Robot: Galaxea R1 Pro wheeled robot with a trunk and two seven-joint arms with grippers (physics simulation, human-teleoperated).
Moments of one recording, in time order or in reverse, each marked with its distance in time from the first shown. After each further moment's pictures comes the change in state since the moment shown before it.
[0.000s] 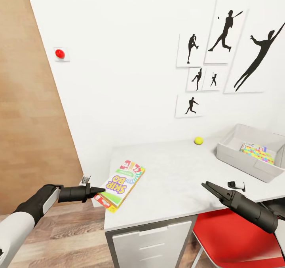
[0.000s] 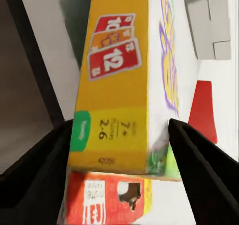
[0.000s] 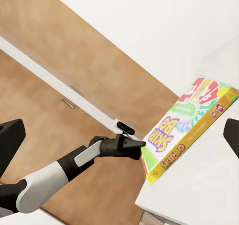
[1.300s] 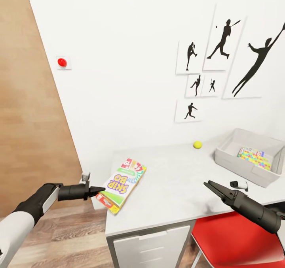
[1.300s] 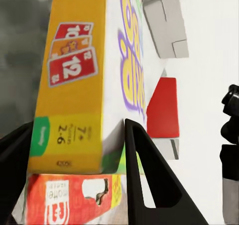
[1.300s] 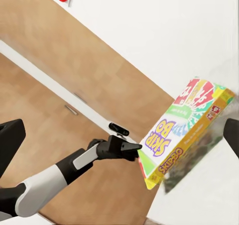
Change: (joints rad) left arm 0.000 0.003 -0.005 -0.022 -0.005 0.005 -0.119; right arm 0.000 0.000 -0.022 0.000 -0.002 -0.001 0.006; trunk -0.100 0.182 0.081
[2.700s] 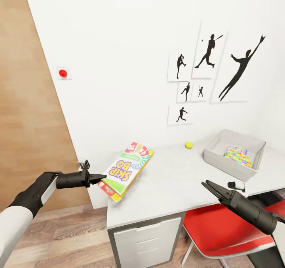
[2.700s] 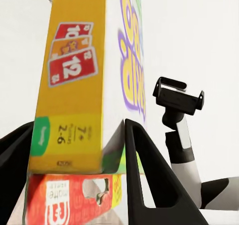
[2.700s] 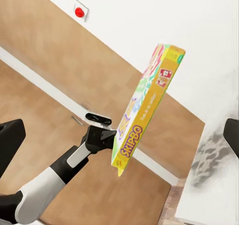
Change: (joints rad) left arm -0.009 0.020 0.009 -0.190 0.001 0.095 -0.189; right arm 0.000 0.046 -0.009 0.002 0.012 -0.013 -0.006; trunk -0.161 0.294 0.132
